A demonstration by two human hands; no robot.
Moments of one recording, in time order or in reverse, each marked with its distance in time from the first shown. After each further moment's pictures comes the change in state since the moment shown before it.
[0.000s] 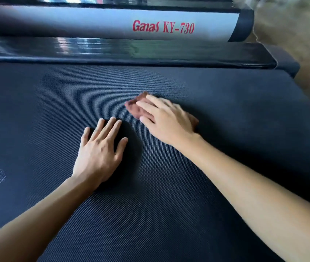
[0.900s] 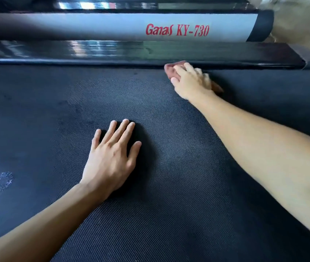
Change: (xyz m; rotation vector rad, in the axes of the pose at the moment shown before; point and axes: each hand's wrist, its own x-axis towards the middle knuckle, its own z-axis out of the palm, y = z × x) left_hand -0.002 0.001 0.002 0.007 0.008 0.006; right_hand 0.114 0.066 0.015 -0.097 -0.029 0.330
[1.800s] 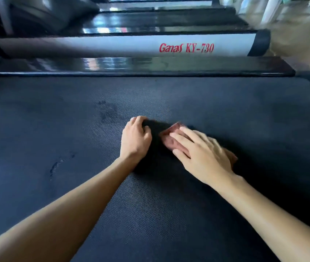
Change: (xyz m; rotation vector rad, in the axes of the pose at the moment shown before) left_hand -0.008 -0.008 -0.025 -0.443 0.175 -0.156; right_hand -0.264 -0.052 -0.040 0.049 0.037 -0.219
